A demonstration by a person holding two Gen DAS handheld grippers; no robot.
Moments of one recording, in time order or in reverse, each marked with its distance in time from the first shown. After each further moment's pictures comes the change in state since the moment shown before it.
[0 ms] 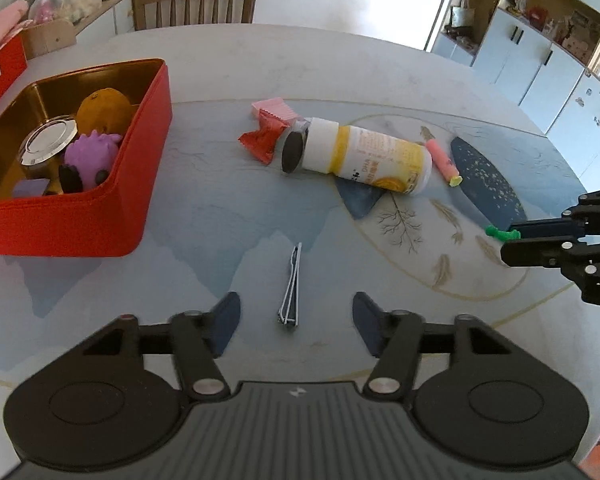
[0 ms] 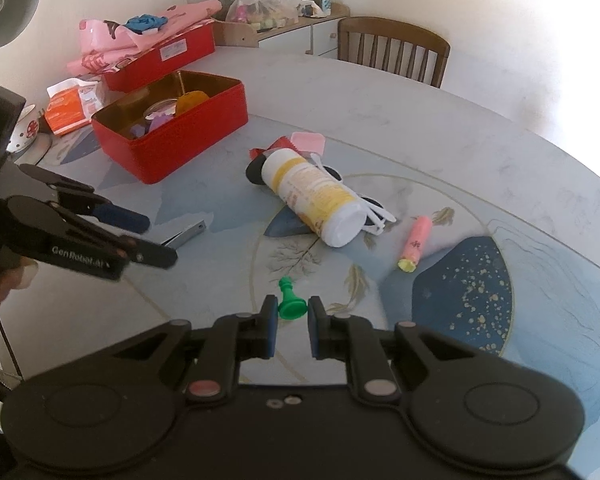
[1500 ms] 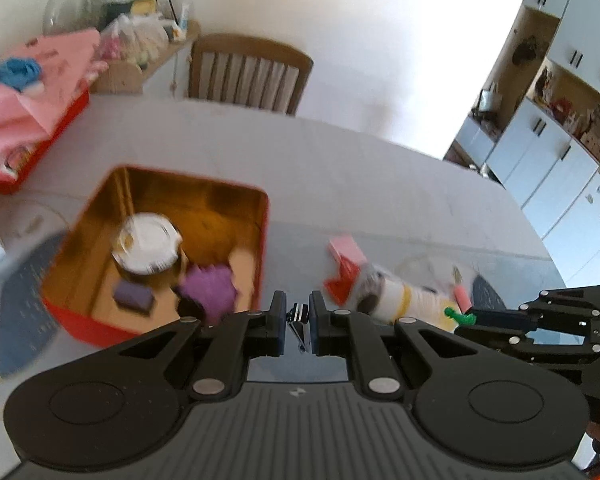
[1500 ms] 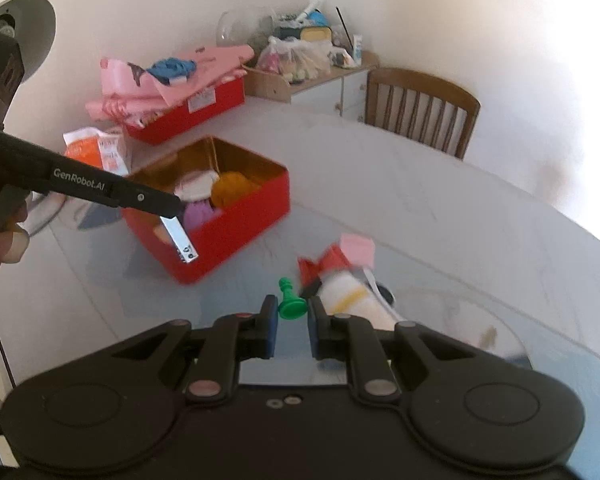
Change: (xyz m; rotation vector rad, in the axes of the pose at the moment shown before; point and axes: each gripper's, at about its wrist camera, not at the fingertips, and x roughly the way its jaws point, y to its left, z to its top) left arm -0.077 0.090 0.080 -0.169 -0.175 0.006; right arm 0.018 0.051 0.092 -0.060 -0.119 0.026
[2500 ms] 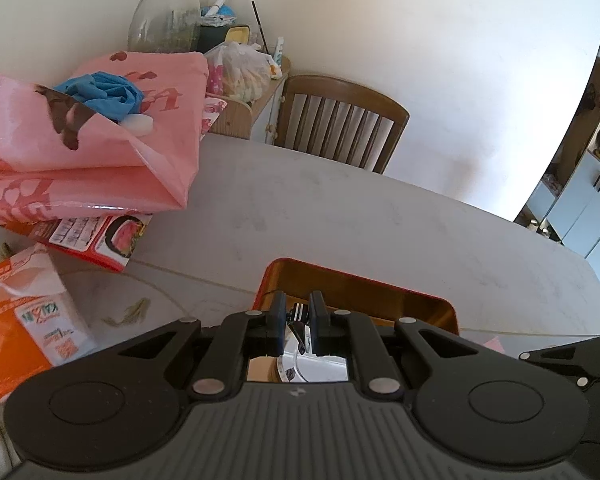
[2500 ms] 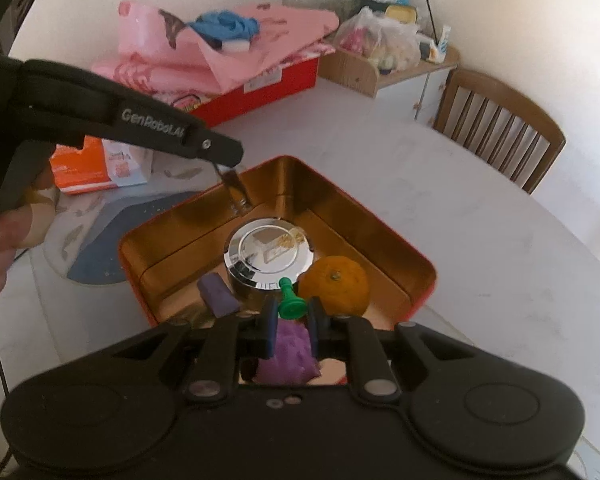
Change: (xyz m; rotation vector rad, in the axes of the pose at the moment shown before) left arm 0.042 0.139 0.060 -0.088 -0.107 0.153; right arm 0.156 0.102 0.103 -0.144 0.130 0.036
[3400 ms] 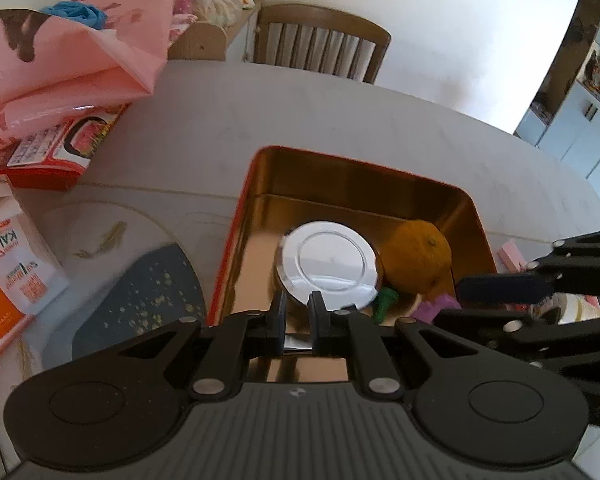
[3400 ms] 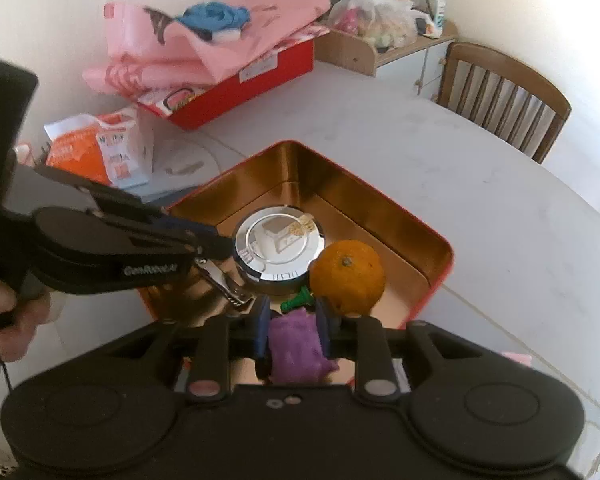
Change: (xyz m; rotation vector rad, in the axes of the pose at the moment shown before) left arm 0.028 0.002 -0.046 0.100 0.193 -0.031; right arm 0.000 -0.008 -0.003 0.088 0.027 0.049
